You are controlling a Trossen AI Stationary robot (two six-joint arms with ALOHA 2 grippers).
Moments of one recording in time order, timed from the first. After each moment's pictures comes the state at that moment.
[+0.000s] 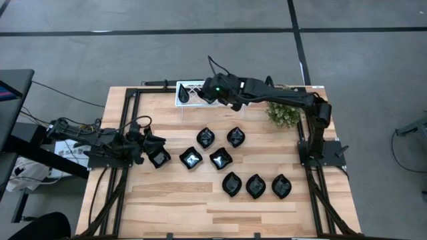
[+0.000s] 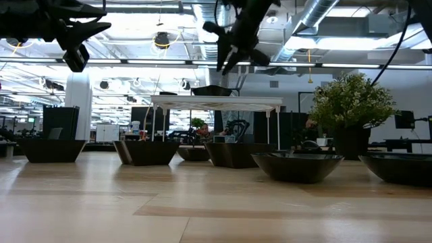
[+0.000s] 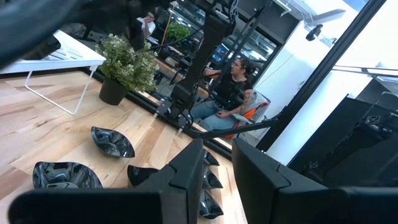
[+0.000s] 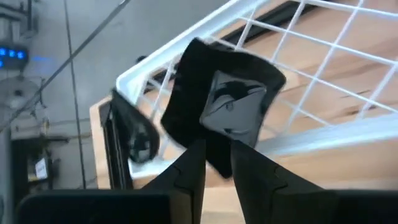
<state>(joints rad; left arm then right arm) -0.31 0.36 0.13 0.17 -0.34 -0.50 -0.30 1.83 1.79 -0.79 0.32 1.51</state>
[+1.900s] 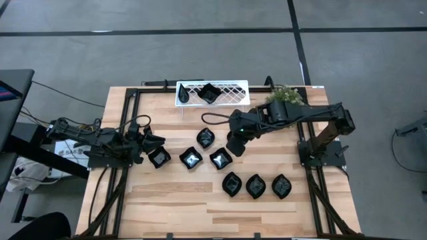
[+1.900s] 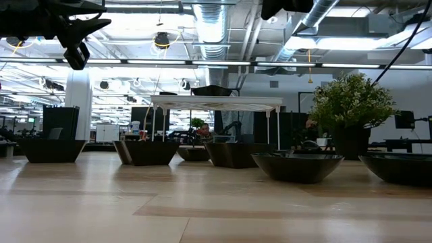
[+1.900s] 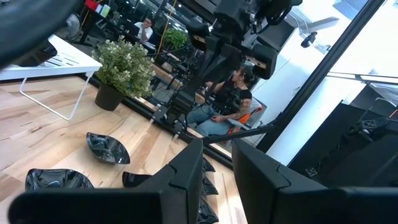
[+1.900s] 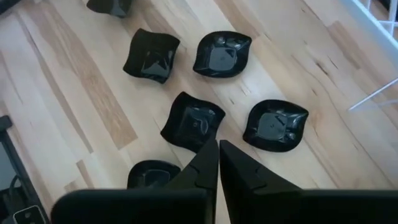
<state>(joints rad) -0.31 0.36 0.13 0.20 -0.34 -0.51 0.09 1.61 1.79 -1.25 0.20 0.64</state>
